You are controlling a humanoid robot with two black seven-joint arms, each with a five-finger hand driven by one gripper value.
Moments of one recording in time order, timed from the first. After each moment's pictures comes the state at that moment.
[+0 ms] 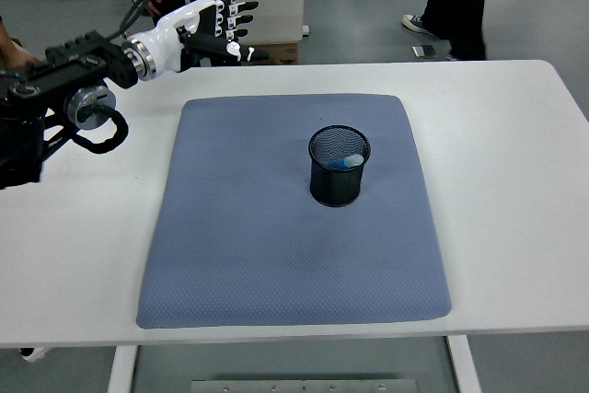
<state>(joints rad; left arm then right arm) -1.31 0.36 0.00 -0.68 0.02 -0.24 -0.27 0.04 0.00 0.19 0.19 -0.14 0.05 0.13</state>
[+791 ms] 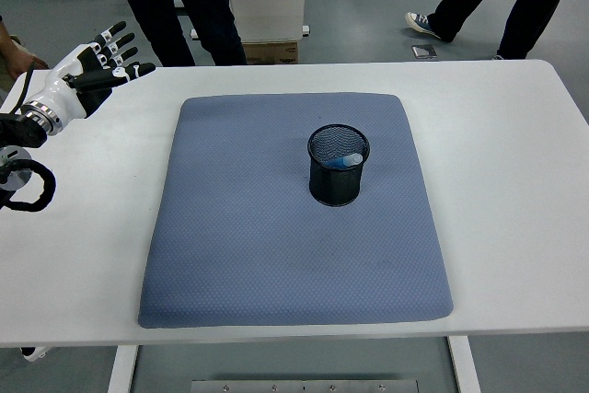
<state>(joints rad) -0.93 0.50 -0.39 -0.68 0.01 -0.24 -0.27 0.04 0.00 0.19 0.19 -0.14 0.05 0.13</state>
